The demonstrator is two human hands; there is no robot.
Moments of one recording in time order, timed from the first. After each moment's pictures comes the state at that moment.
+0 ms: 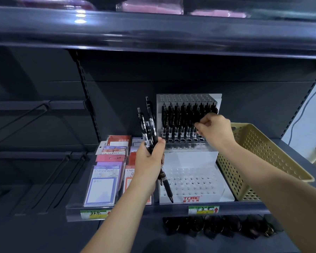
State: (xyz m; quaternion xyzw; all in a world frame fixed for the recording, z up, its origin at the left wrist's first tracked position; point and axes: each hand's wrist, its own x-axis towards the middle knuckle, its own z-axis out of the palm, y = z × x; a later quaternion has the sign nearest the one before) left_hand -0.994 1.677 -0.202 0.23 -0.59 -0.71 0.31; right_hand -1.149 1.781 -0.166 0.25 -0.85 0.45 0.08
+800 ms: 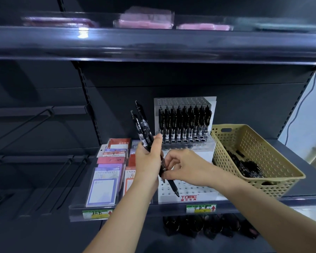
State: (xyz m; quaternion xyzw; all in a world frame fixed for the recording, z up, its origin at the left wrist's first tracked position) left_hand -0.998 1.690 -0.192 0.31 -0.54 -0.72 0.32; right_hand -1.054 1.791 -0.169 0.46 -0.79 0.34 -0.21
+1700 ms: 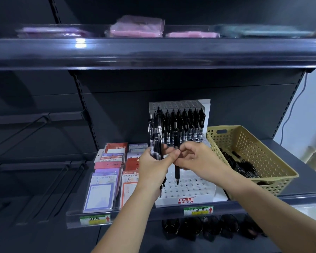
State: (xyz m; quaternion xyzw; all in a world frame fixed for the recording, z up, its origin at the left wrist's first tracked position) left_hand -0.994 1.705 -0.193 0.24 -0.61 -0.70 0.27; right_hand -1.071 1.816 -0.165 0.38 -0.79 0.46 -0.14
